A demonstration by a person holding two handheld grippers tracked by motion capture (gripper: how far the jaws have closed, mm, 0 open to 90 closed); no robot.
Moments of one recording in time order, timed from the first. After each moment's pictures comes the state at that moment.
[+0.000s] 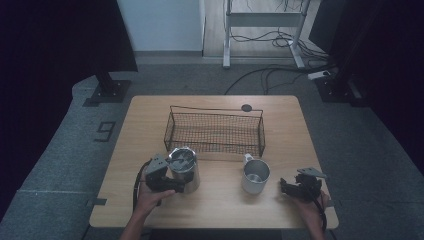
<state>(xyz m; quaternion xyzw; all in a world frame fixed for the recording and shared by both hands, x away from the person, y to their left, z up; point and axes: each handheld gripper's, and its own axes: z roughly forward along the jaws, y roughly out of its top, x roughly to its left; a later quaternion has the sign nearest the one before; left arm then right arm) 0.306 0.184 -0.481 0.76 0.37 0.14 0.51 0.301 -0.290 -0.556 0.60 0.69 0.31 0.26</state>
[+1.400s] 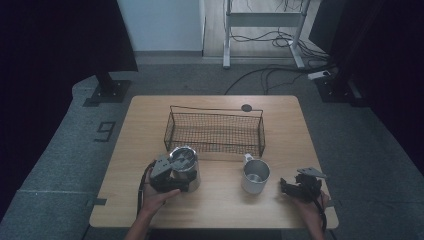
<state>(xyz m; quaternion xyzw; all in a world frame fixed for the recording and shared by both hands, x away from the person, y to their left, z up) 0.306 0.174 -0.491 0.75 0.37 0.19 0.51 0.301 -0.290 -0.556 0.60 0.69 0.31 0.26</state>
